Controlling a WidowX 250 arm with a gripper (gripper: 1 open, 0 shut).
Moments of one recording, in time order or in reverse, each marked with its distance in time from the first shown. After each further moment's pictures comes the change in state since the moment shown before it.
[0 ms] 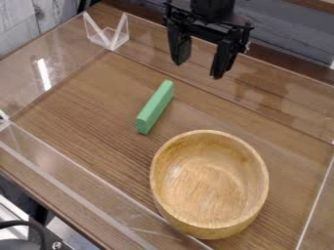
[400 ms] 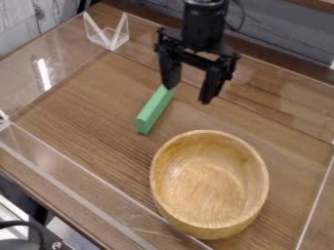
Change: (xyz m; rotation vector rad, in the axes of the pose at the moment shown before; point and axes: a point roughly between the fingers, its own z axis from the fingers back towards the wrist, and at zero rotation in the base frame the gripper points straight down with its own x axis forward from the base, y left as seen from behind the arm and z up) arm -0.012 0.011 -0.033 -0.003 0.067 0.023
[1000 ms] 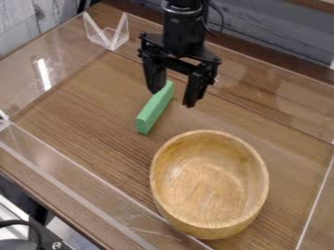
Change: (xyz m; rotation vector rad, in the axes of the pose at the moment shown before) arm -0.006 0.014 -0.006 0.006 -0.043 0.019
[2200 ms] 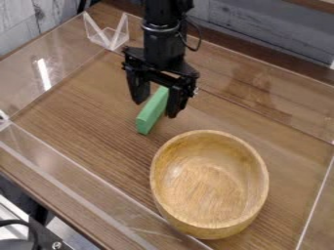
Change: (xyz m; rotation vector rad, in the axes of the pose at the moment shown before) arm -0.007 0.019 -0.020 -0.005 -0.015 -0.001
